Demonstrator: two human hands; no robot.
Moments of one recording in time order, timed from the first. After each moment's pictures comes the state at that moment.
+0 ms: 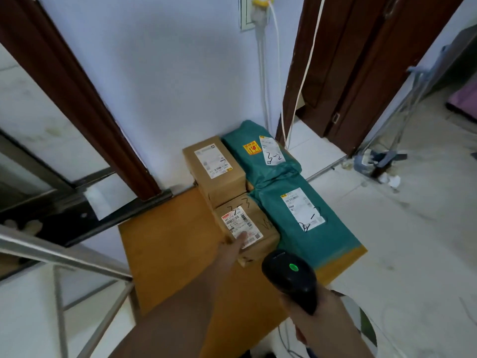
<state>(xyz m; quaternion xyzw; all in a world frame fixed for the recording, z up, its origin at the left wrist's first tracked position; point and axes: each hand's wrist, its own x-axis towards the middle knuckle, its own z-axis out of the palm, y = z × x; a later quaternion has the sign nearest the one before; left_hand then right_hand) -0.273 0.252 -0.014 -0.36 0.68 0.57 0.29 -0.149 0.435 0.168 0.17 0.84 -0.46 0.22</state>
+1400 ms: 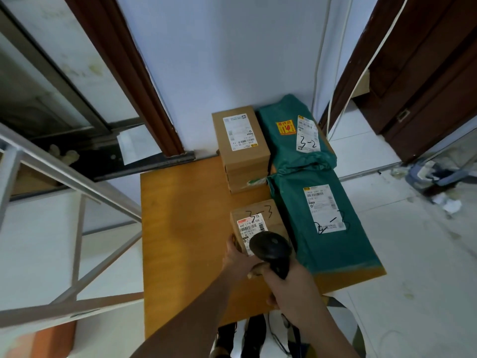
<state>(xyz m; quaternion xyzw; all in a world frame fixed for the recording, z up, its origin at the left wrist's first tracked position) -0.218 0.297 -0.078 -0.41 0.68 0.57 0.21 -0.210 0.446 0.101 0.06 0.82 -0.45 0.34</state>
